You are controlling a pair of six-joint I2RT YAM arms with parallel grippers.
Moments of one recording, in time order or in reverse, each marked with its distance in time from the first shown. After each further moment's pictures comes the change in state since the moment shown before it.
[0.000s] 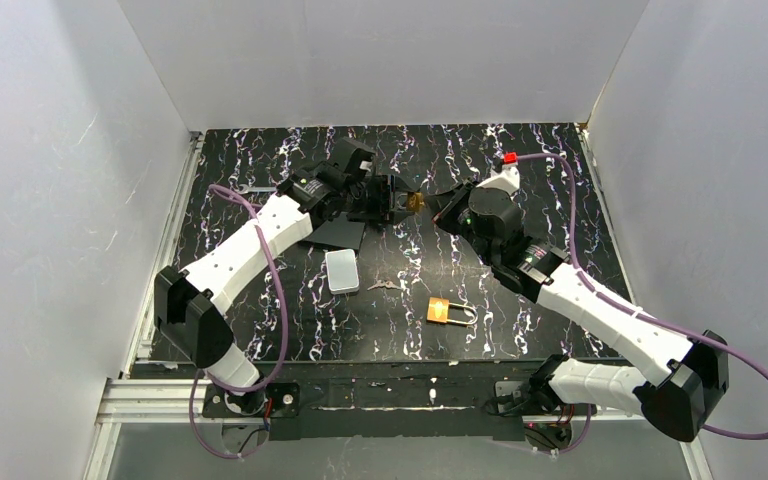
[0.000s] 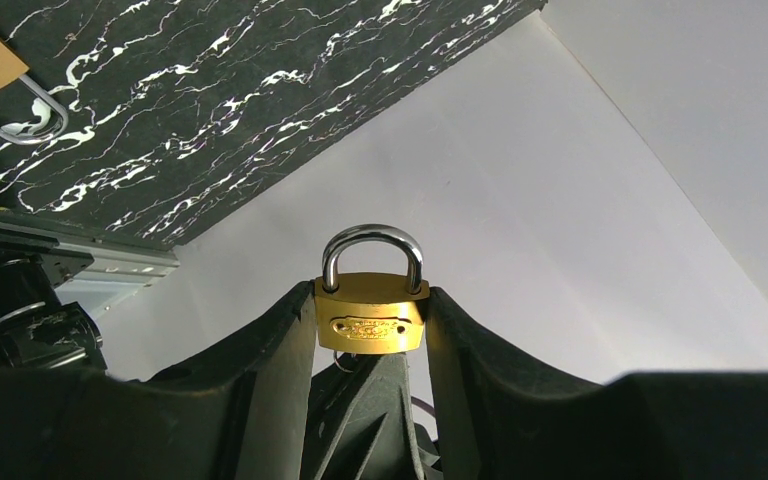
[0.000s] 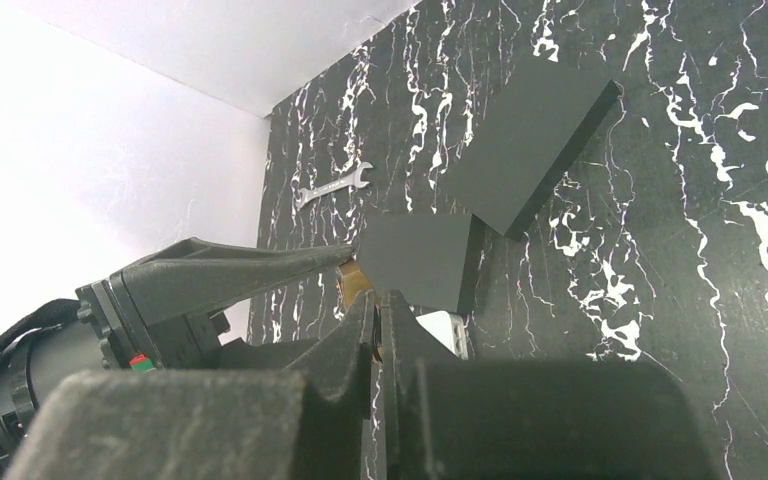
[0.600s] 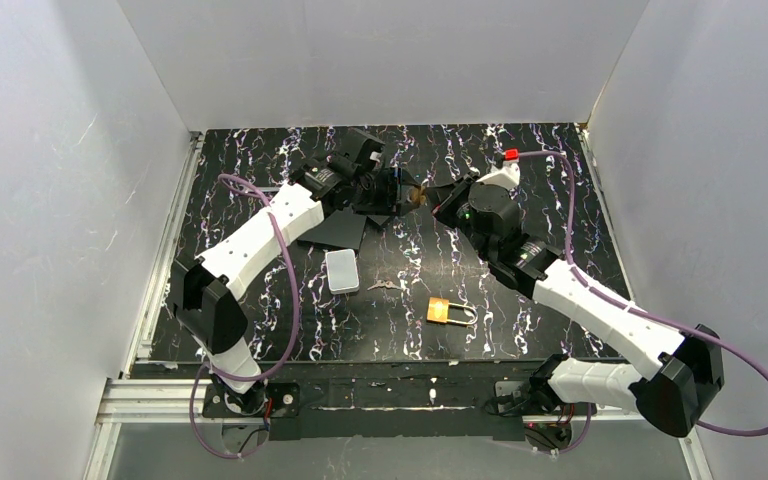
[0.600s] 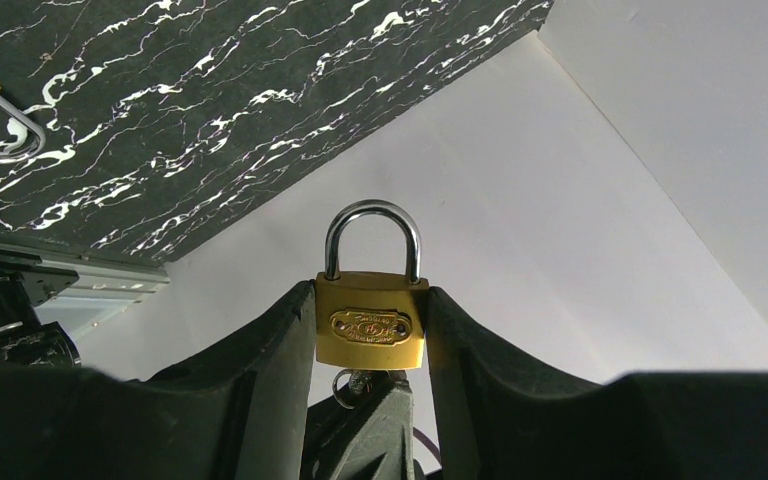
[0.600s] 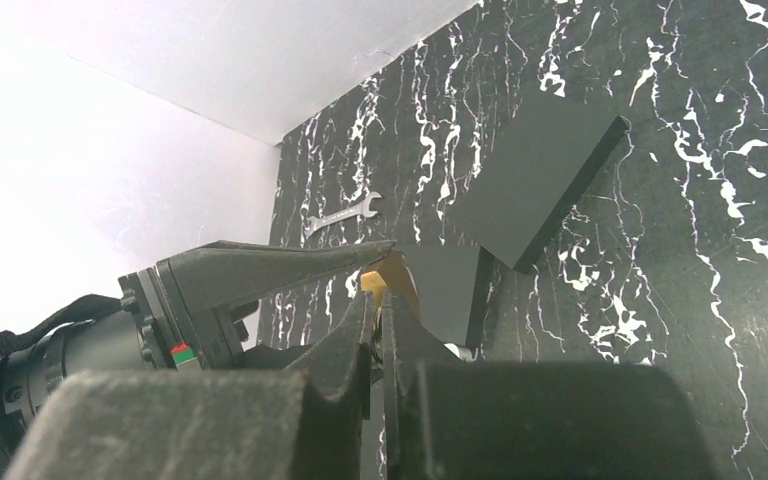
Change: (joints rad) left arm -0.002 0.103 0.113 -0.035 -0.018 0.000; right arm -0.022 0.035 -0.001 0.077 0.010 -0.011
